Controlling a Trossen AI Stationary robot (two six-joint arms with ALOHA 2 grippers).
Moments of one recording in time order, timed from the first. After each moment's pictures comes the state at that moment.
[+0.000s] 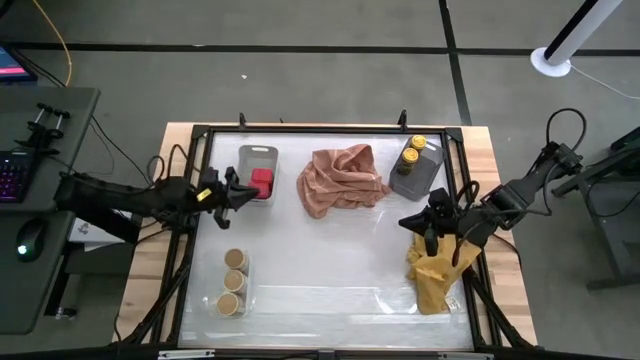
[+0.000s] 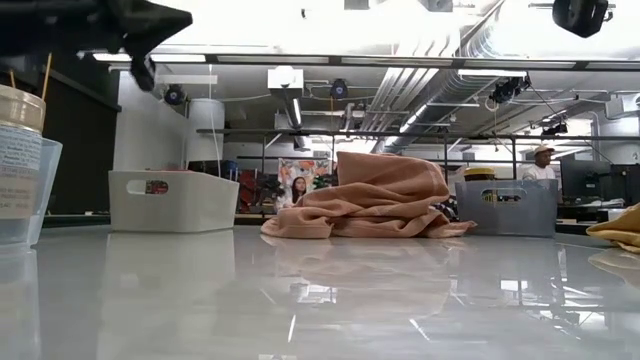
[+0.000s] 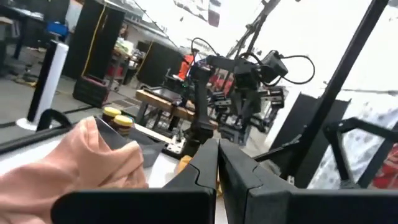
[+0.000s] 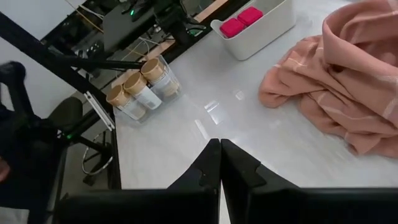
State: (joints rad) left arm -0.07 0.52 0.19 0.52 -0.20 -0.36; right arm 0.61 0.85 0.86 -0.60 0.64 0.97
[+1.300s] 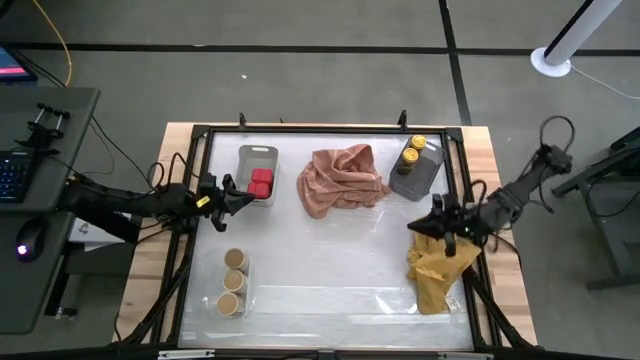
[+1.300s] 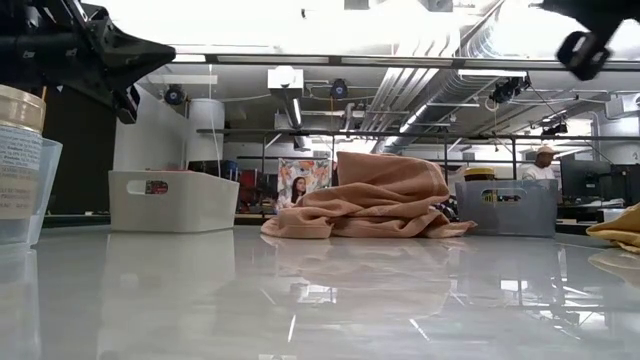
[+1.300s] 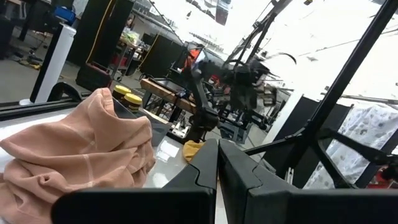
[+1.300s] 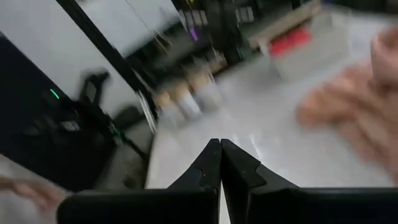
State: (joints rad) left arm -0.09 0.31 0.01 0.46 -0.24 -0.44; right arm 0.68 0.48 0.45 -0.21 0.61 0.69
